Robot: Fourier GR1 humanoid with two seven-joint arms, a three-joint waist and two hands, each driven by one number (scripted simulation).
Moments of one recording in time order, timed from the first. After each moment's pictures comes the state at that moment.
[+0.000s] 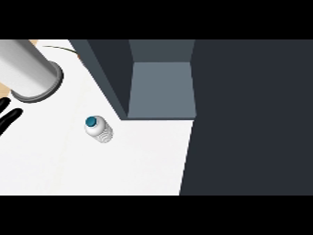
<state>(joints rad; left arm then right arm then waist) 0.01 0.38 0.24 -2.20 0.96 -0.29 0.52 0.16 -0.06 0.34 -2.50 -0.02 -0.03 0.42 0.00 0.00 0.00</state>
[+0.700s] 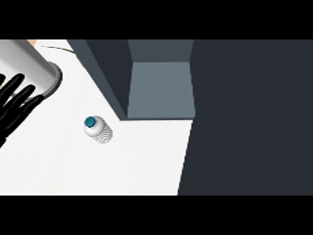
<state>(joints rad) -0.06 0.32 0.20 -2.06 0.80 -0.32 0.48 0.08 -0.09 0.37 -2.51 -0.01 -0.10 0.50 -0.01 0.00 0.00</state>
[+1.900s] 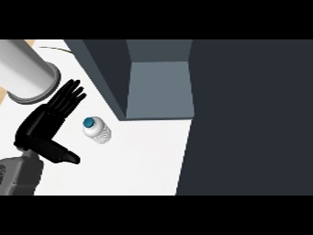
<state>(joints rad) -0.22 0.23 0.13 -1.34 0.29 -0.51 -0.04 0.04 -0.13 0.40 -2.51 0.01 -0.16 0.52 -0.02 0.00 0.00</state>
